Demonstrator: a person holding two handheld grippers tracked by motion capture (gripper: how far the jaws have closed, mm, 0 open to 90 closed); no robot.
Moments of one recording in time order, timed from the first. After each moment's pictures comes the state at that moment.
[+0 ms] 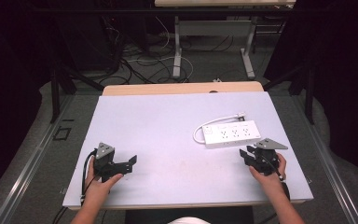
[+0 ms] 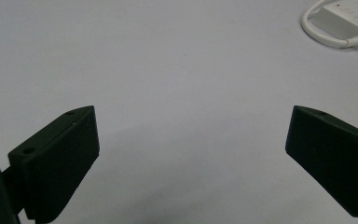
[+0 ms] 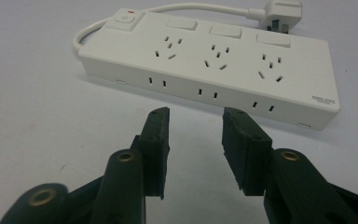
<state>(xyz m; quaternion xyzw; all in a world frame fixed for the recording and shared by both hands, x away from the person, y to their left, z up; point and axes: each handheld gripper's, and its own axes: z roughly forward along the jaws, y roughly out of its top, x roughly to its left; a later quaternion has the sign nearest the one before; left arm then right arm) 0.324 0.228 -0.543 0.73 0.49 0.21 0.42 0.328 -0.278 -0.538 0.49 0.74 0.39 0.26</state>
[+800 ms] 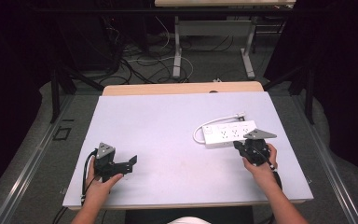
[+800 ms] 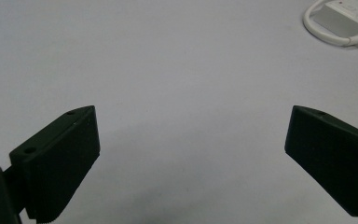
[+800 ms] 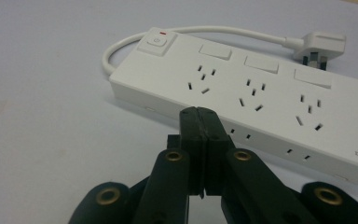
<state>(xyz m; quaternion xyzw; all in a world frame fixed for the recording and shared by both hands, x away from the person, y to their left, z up) 0.325 0.228 -0.544 0.73 0.50 0.20 0.42 0.352 -0.253 -0.519 0.45 0.77 0.39 0.23</state>
